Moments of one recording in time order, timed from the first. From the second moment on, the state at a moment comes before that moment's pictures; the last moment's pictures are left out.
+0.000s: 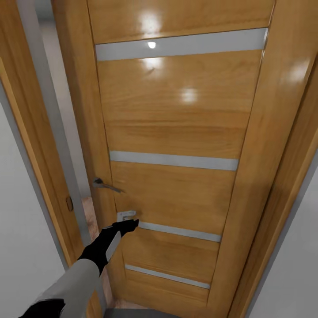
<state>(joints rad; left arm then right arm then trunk) -0.76 -0.13 0.07 -0.53 0.10 0.26 0.01 0.06 -0.09 0.00 0.05 -0.09 -0.70 0.08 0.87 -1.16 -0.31</state>
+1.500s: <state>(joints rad) -0.80 -0.17 0.01 -0.30 0.10 0.19 0.00 0.05 -0.09 0.00 0.01 -0.09 -0.70 0.08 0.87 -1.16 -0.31</state>
